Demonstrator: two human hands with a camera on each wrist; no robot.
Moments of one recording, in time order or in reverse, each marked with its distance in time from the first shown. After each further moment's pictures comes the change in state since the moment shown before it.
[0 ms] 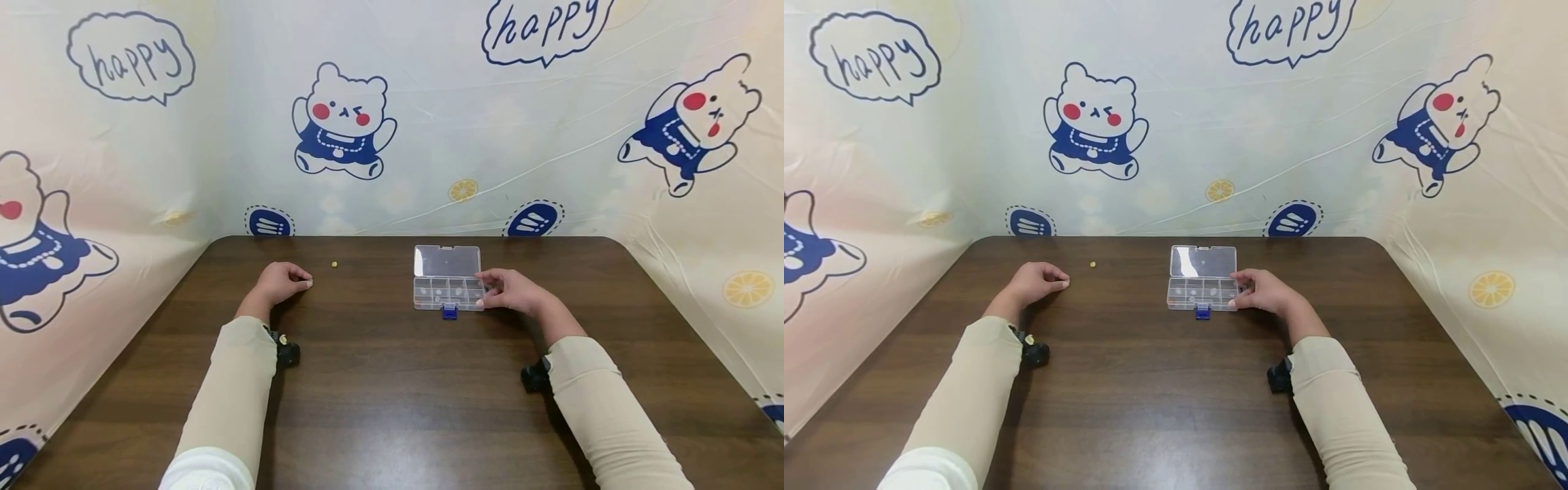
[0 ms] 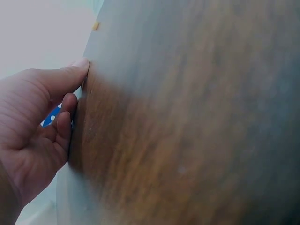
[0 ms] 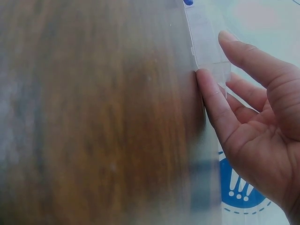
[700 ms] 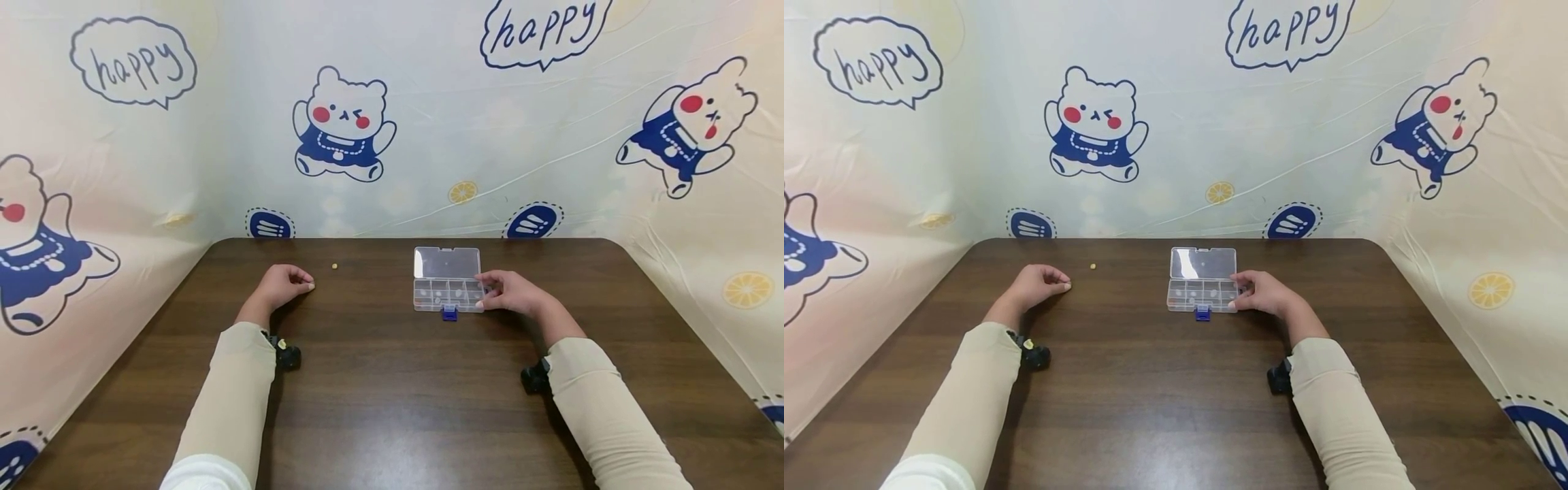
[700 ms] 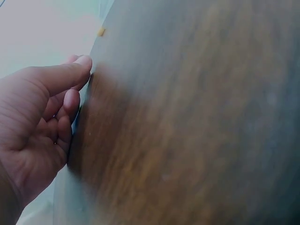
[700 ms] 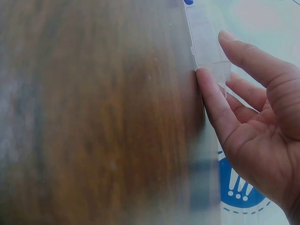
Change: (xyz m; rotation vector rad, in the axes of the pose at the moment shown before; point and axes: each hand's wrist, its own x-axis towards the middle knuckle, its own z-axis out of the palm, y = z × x) left_hand -0.003 -0.001 0.005 -0.114 0.029 0.020; right_hand -0.001 -0.003 0.001 0.008 0.002 0.003
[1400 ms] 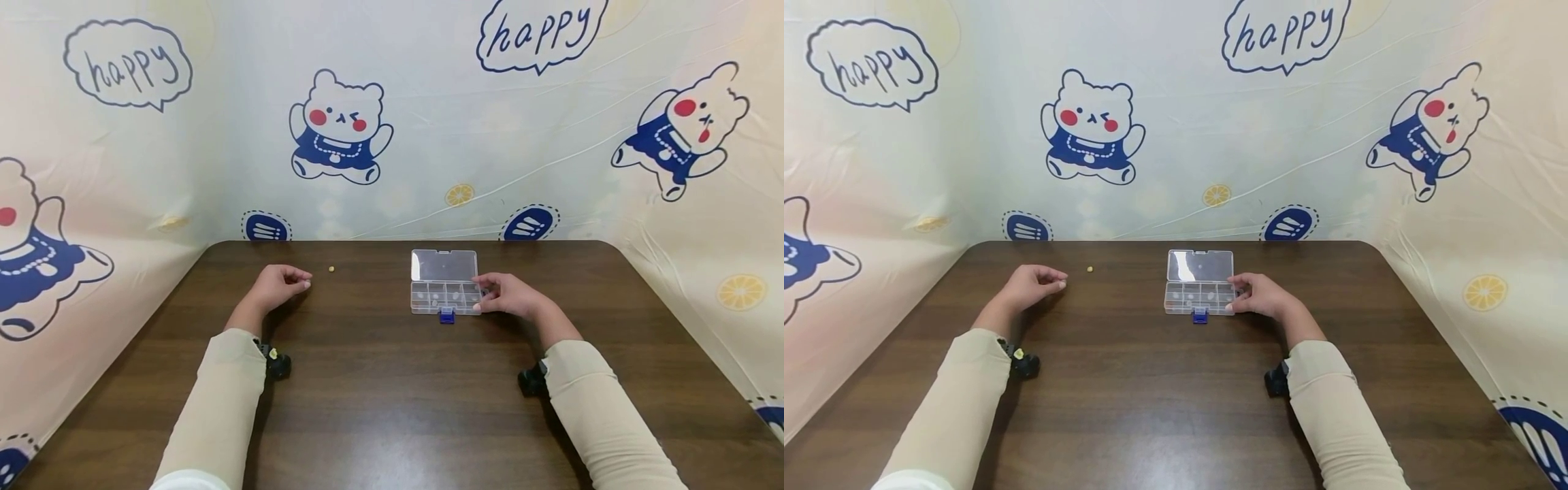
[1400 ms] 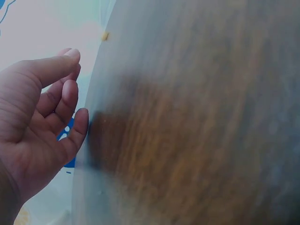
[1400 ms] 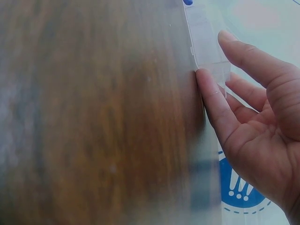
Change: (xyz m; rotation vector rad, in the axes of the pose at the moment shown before) left_hand -0.005 0.011 -0.006 -0.042 -0.011 0.021; right_hand -0.001 0.002 0.000 0.008 0.001 -0.001
